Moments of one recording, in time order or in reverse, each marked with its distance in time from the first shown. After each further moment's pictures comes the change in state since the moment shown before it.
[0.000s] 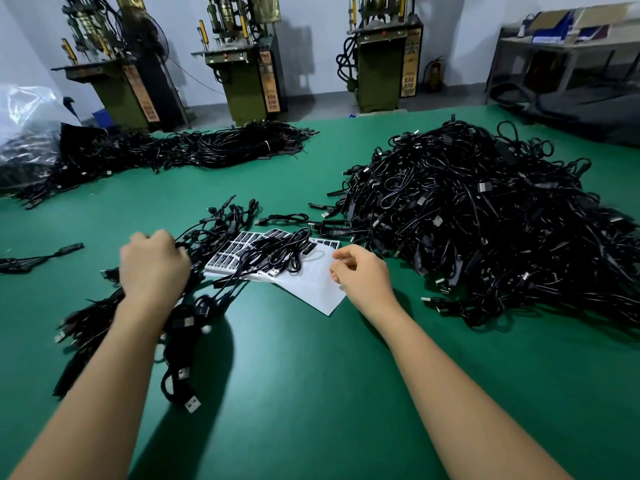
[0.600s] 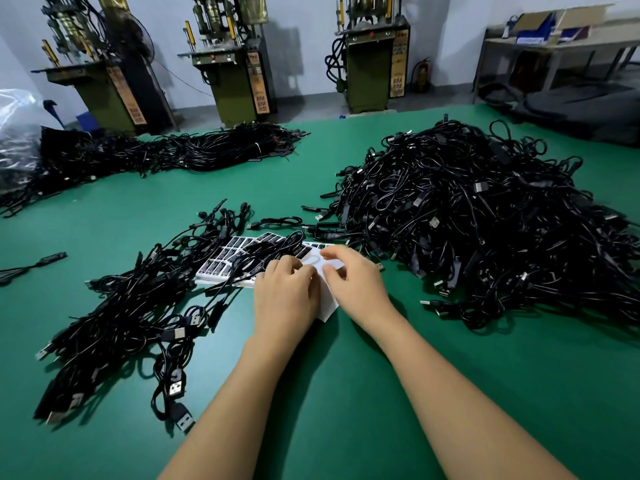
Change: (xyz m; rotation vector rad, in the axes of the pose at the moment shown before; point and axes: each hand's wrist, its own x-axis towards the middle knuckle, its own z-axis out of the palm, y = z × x) left_hand -0.093 0.107 0.072 -0.218 0.044 0.561; right_hand -0.002 -0.003 -0.001 -0.190 -0.017 -0.184
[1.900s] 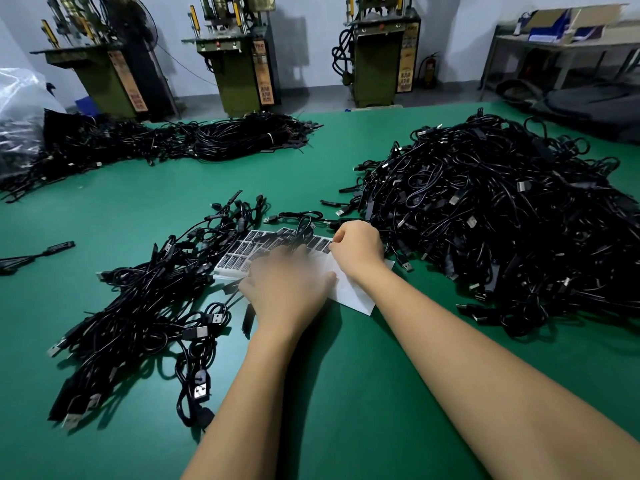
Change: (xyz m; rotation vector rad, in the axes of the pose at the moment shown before) left_hand 0.008 -0.037 0.005 -0.016 -0.204 -0.376; right_hand 0.073 -0.024 0.034 -0.448 -0.006 0.241
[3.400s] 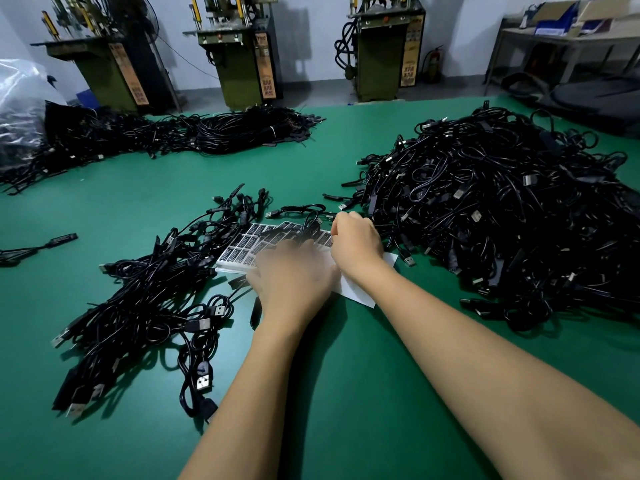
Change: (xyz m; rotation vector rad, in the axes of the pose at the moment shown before) left_hand -0.002 0.004 -0.001 -0.069 0.045 0.031; right_hand -0.001 -0.001 0.009 -0.133 0.060 -0.164
